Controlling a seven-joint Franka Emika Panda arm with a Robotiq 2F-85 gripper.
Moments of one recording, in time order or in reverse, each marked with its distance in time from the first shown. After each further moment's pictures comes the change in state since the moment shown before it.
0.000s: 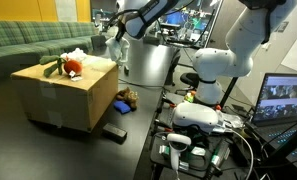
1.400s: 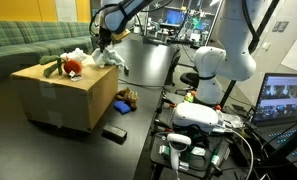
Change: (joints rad) arm -0.678 -0.226 0.739 0.343 -0.079 -0.260 0.341
